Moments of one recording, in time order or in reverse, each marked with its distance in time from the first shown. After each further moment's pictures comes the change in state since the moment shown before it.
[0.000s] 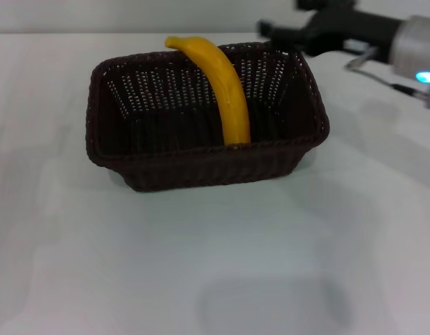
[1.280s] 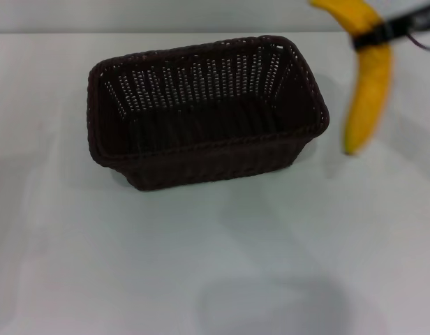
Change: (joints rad) left arm 0.038 0.005 -0.007 0.012 -0.010 -0.014 0.009; right arm 0.221 -0.002 0.133 0.531 -1.268 0.728 1.349
